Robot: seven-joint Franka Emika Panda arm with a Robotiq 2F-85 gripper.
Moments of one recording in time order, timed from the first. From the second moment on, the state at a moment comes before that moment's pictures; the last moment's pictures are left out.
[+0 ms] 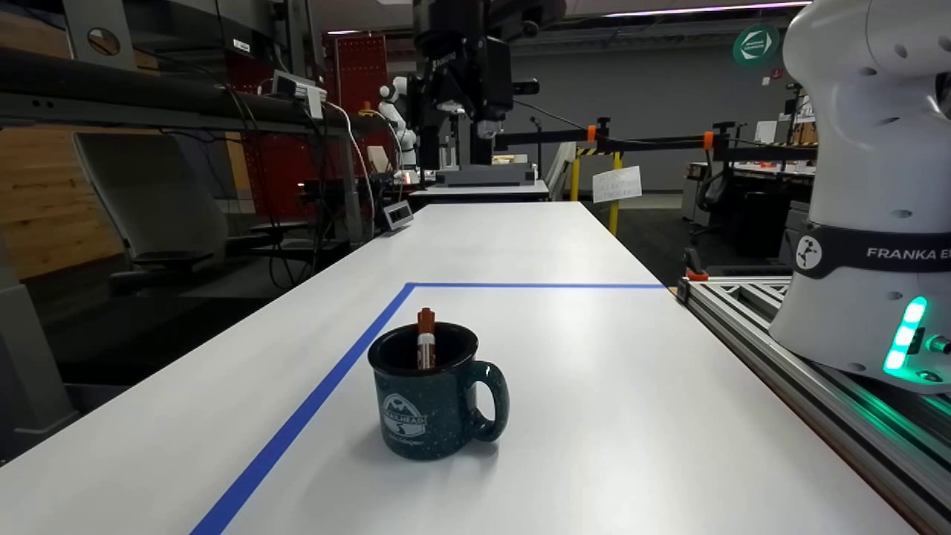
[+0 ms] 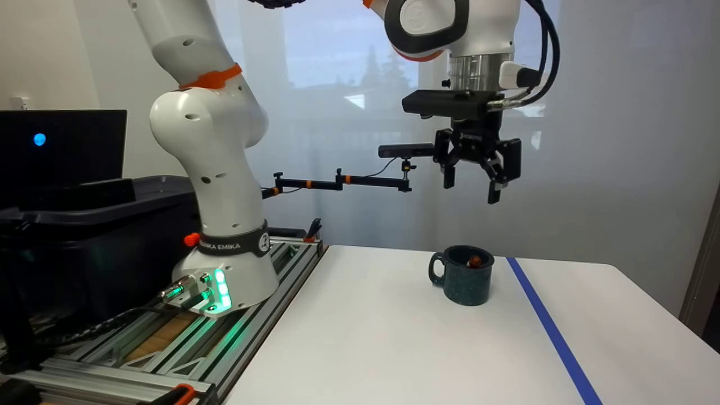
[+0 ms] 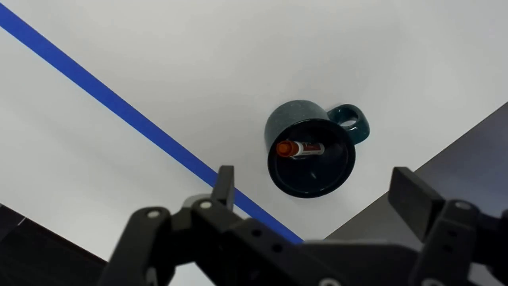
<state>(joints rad) 0.13 -0.30 -0.11 -2.55 0.09 2.30 -0.82</state>
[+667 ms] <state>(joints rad) 0.14 -0.20 -0.11 -2.55 0.17 2.42 -1.36</state>
